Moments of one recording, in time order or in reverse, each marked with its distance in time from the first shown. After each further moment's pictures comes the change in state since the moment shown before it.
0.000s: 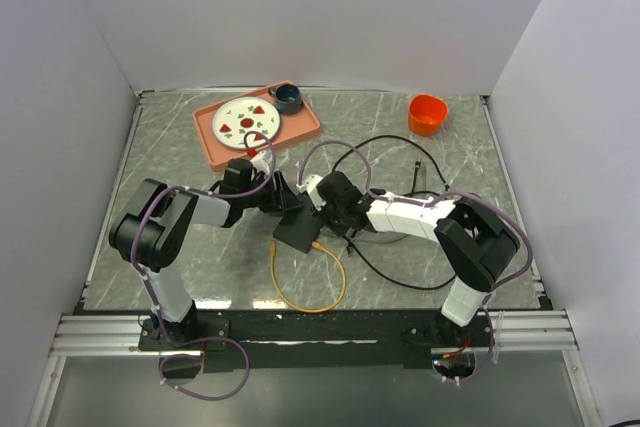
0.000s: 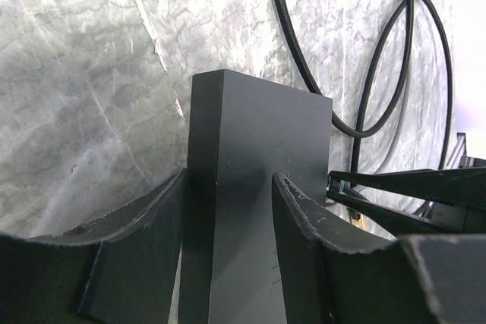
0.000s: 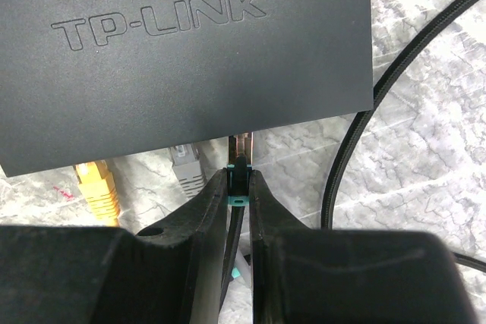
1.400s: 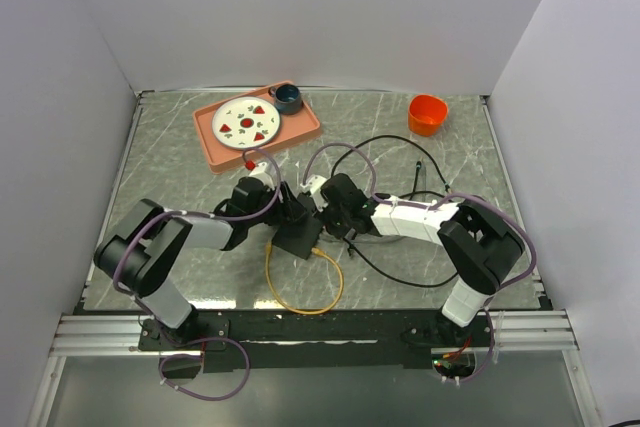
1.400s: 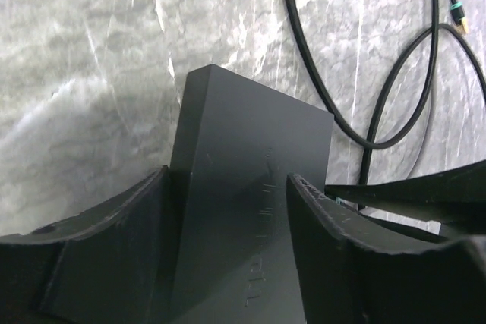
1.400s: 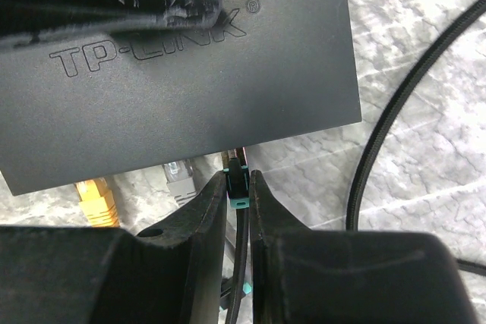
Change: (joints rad) left arm -0.169 -0.154 -0.157 0.075 -0.355 -0.108; right arm -0.010 -0.034 -0.069 0.097 -0.052 0.053
